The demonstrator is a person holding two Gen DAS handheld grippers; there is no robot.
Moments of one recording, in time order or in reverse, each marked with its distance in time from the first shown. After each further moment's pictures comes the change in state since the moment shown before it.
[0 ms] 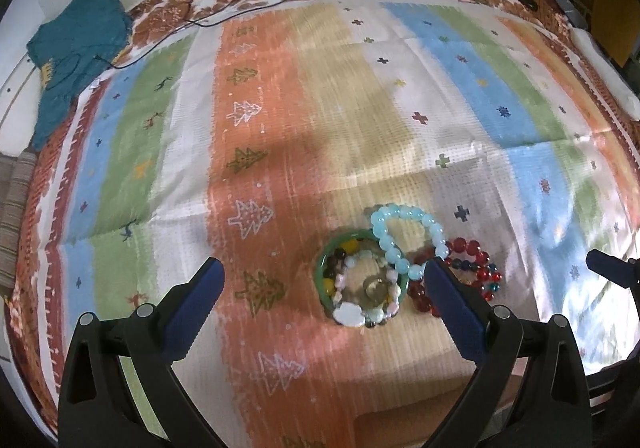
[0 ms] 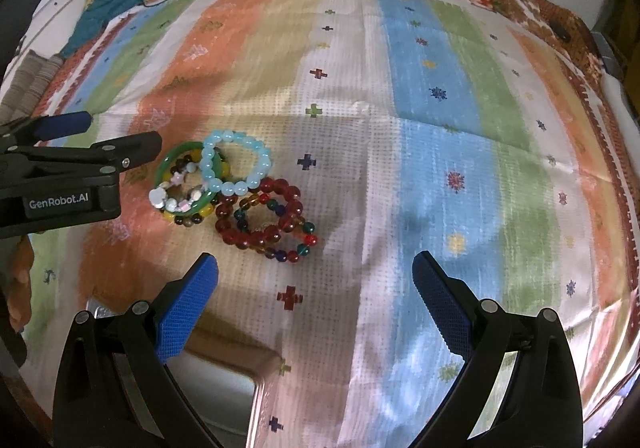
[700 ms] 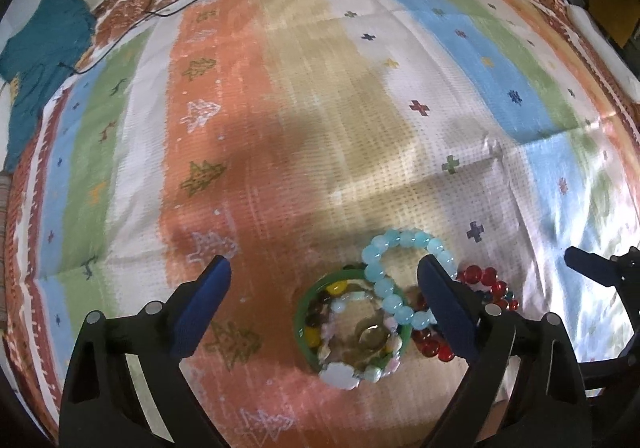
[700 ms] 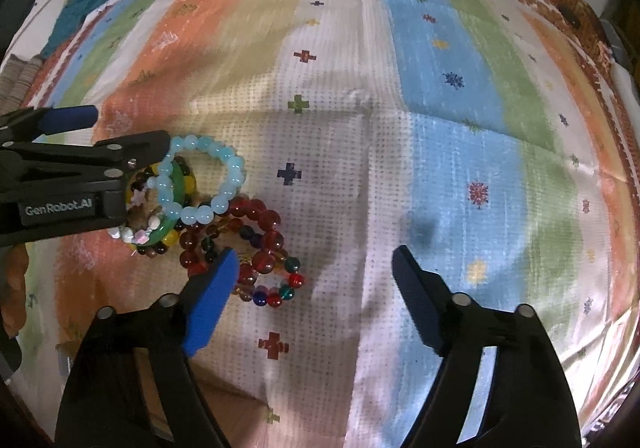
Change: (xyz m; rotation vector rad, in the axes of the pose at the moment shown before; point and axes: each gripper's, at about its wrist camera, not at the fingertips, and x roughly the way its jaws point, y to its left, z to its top) left arm 0.054 -0.015 0.027 0.063 0.077 -0.045; right arm 0.050 -0.004 0.023 0.019 0.069 -0.005
